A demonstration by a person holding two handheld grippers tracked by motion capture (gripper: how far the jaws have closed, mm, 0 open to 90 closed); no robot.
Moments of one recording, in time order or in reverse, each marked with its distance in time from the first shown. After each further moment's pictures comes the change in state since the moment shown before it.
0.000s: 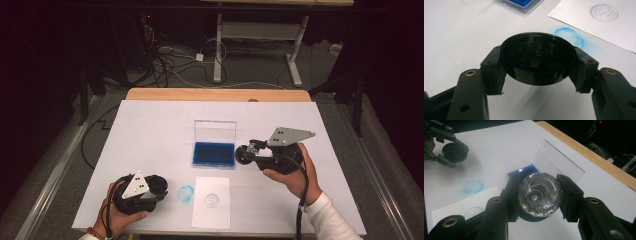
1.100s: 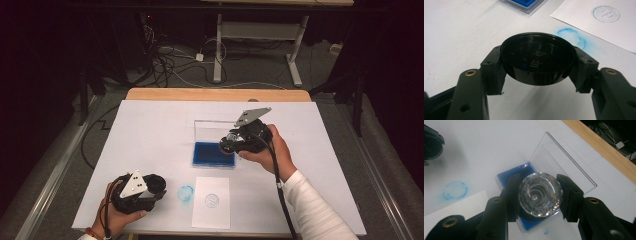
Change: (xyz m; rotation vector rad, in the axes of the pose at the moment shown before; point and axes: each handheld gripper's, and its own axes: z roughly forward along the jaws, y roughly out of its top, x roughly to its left) left arm 0.003 0.001 -0.004 -0.011 0.013 -0.010; right arm -0.012 0.041 0.072 0.187 0.018 -0.042
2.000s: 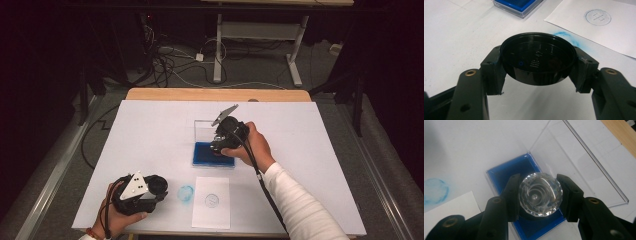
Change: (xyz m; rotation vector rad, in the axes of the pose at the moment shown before) left arm -0.005 0.003 -0.001 -0.017 -0.016 0.021; right arm 0.004 0.020 0.058 0.187 -0.008 -0.014
